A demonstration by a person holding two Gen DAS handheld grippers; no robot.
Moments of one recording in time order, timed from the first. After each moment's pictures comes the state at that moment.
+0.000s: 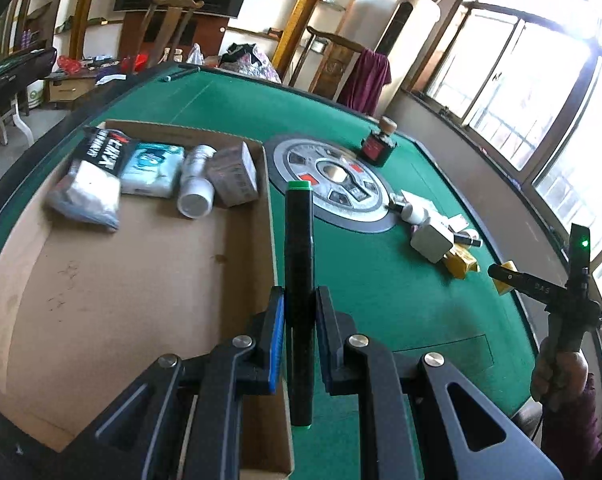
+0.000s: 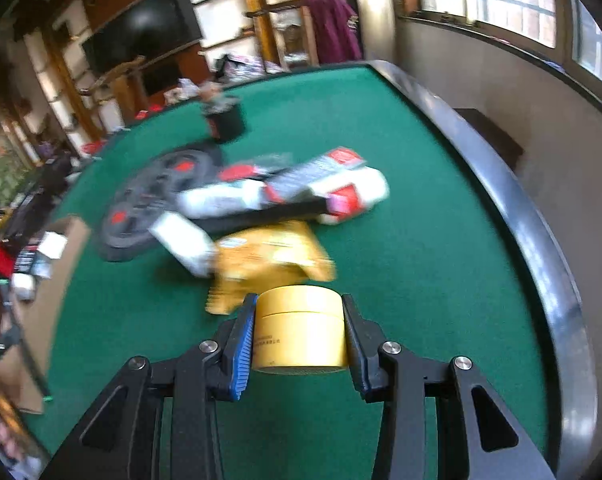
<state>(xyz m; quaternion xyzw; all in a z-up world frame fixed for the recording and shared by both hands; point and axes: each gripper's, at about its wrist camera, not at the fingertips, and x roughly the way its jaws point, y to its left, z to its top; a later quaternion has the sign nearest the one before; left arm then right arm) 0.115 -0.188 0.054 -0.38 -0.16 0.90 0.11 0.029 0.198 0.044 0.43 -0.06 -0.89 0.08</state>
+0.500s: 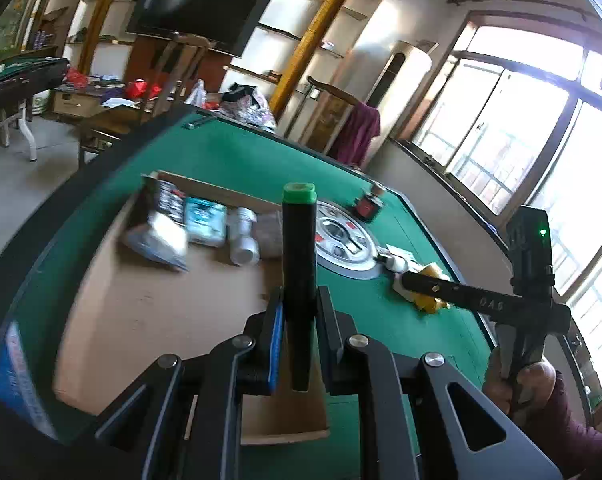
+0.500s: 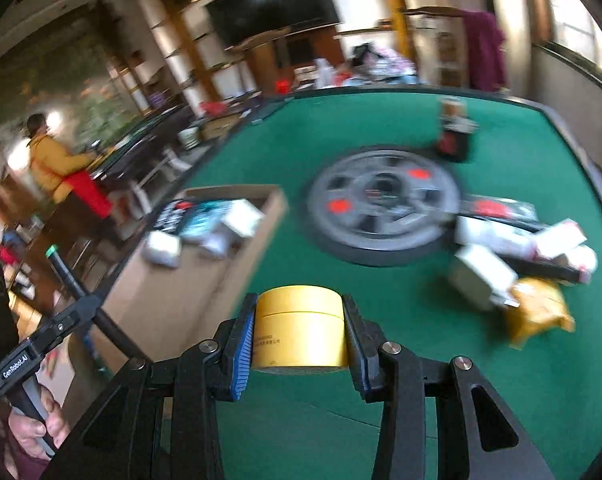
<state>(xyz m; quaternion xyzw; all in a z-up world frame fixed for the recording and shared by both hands) 0.165 -0.267 0.105 -0.31 -0.20 0.92 0.11 0.051 0.004 0.088 0.43 -0.02 -0.86 0.29</state>
